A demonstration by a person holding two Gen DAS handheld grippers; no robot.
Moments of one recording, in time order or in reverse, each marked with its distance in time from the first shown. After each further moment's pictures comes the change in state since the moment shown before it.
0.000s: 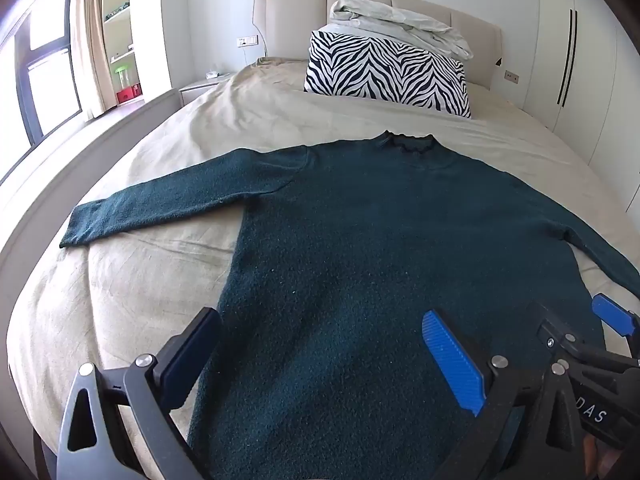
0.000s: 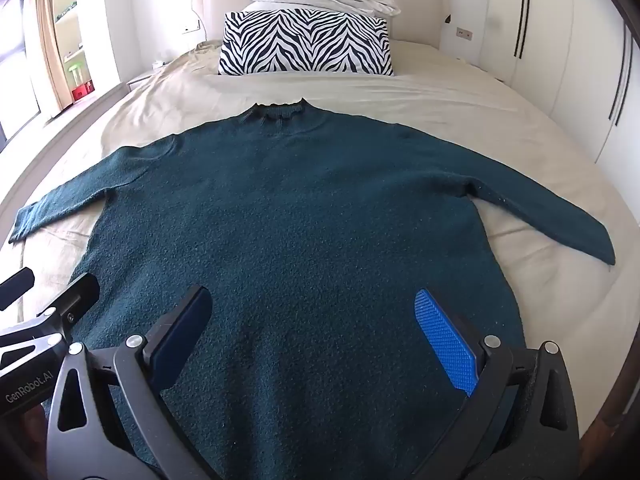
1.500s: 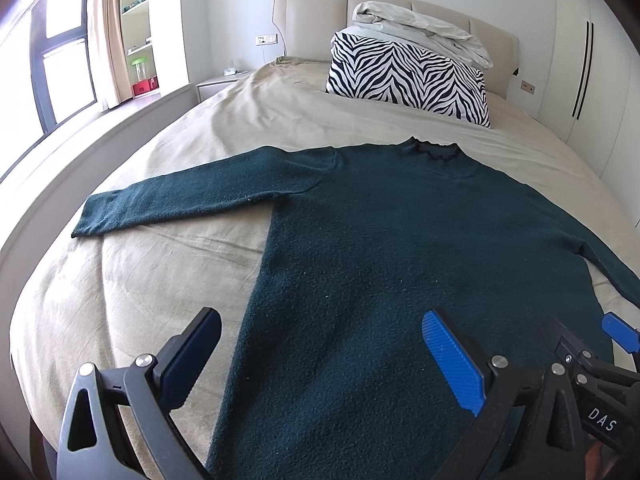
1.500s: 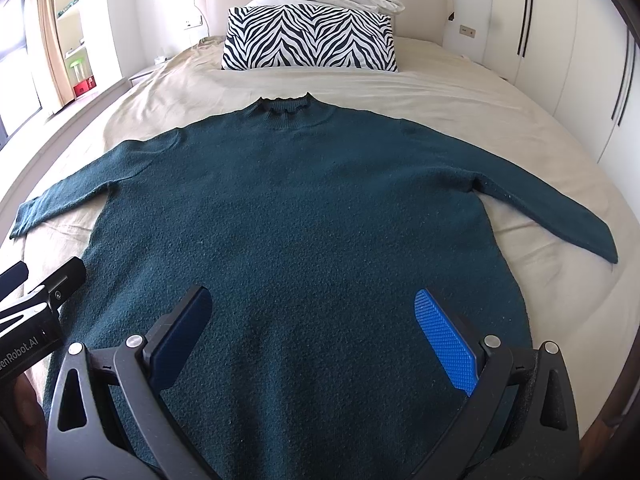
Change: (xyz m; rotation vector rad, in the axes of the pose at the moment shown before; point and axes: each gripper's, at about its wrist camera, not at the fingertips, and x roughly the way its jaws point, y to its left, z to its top) left arm 0.003 0.025 -0.001 -0.053 -0.009 0.028; right arm 0.006 0.007 -0.003 -0.004 0.014 0.005
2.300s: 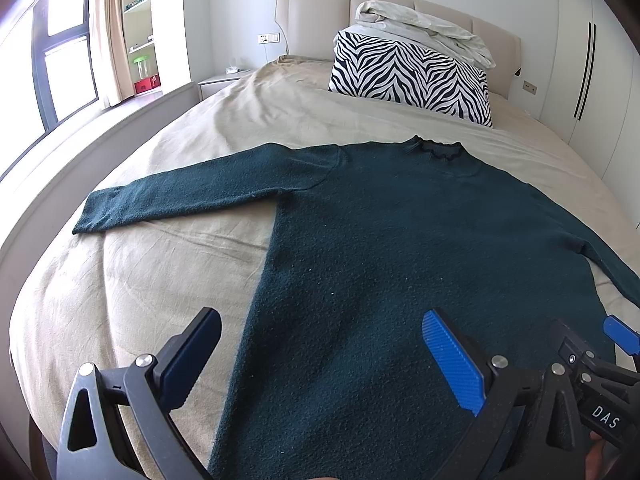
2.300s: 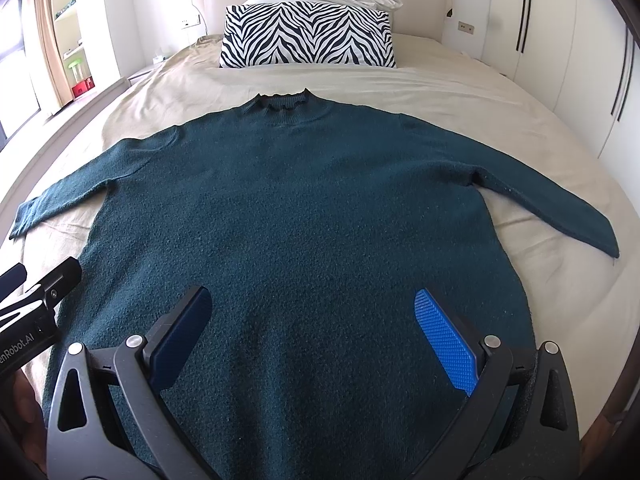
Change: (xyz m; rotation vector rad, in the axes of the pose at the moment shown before) left arm 0.001 0.002 -0.002 -0.004 0.002 0.001; right arm 0.002 -0.002 -0.003 0.006 0.007 0.001
